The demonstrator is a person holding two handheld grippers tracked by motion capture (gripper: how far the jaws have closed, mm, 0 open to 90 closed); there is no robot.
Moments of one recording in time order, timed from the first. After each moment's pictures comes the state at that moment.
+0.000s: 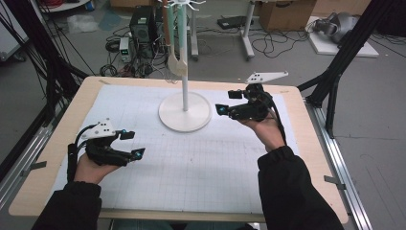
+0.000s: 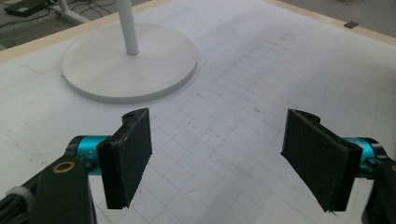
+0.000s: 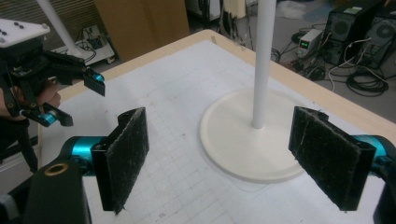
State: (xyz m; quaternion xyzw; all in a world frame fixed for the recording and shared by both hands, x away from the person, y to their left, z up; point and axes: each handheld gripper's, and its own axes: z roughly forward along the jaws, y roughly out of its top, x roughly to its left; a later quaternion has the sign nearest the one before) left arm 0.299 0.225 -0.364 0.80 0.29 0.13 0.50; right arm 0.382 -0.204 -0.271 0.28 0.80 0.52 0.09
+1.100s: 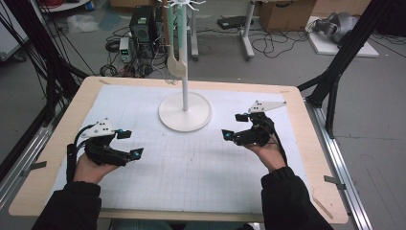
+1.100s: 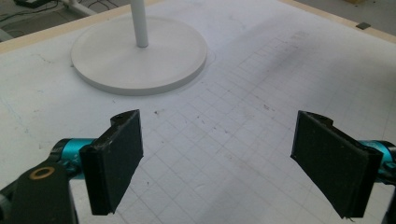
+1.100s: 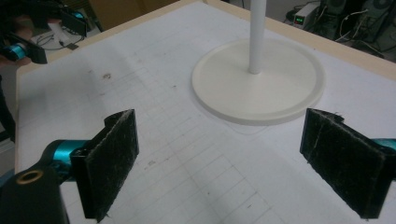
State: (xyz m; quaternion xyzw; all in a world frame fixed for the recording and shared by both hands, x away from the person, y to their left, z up) left arm 0.302 0.229 -0.368 0.80 0.31 0.14 0.50; right arm 0.359 -0.225 -0.339 0.30 0.81 0.50 0.09
